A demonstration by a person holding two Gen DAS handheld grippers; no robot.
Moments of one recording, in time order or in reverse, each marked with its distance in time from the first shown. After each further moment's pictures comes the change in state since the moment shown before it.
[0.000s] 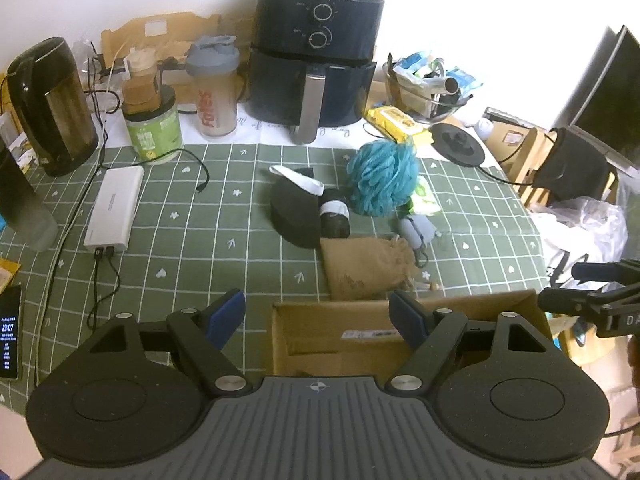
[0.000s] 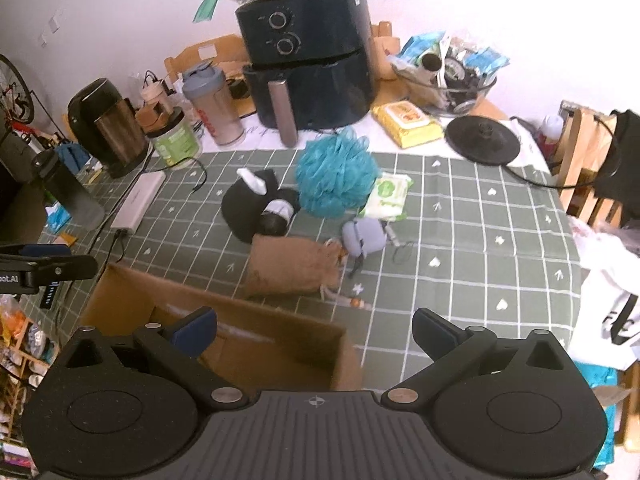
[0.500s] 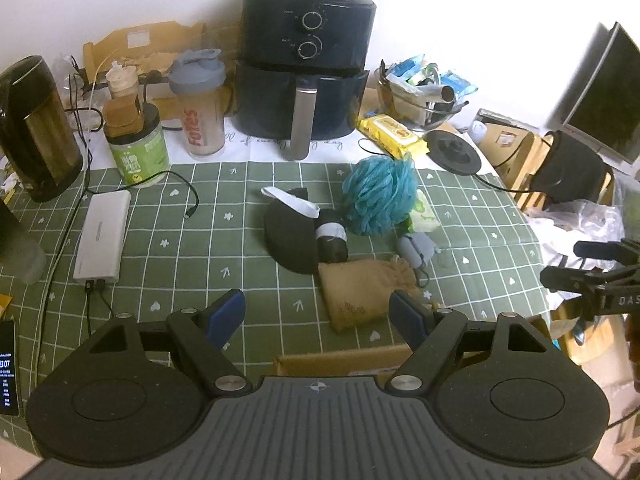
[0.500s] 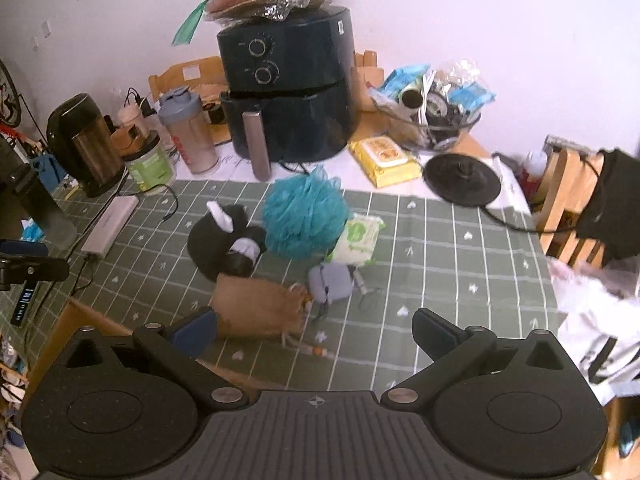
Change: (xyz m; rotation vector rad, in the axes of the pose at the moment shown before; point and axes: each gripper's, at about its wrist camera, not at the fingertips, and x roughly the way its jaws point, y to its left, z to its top) left arm 0.016 0.006 0.029 0.037 -0.005 -0.027; right arm 0.014 -0.018 0.027 -0.047 -0.080 -0.066
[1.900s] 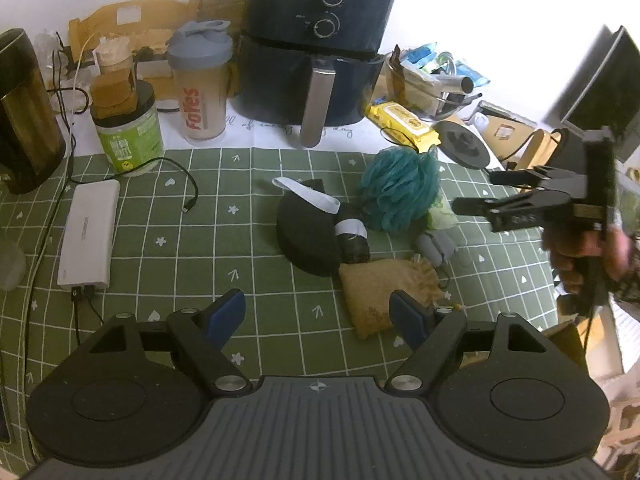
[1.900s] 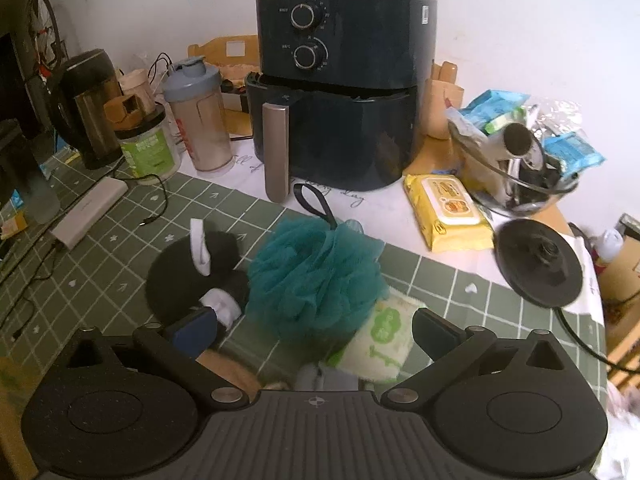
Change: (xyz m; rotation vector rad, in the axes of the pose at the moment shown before) left arm 0.038 0.046 0.009 -0.018 0.047 -0.064; right arm 0.161 -0.001 0.066 -0.223 -0.013 0.097
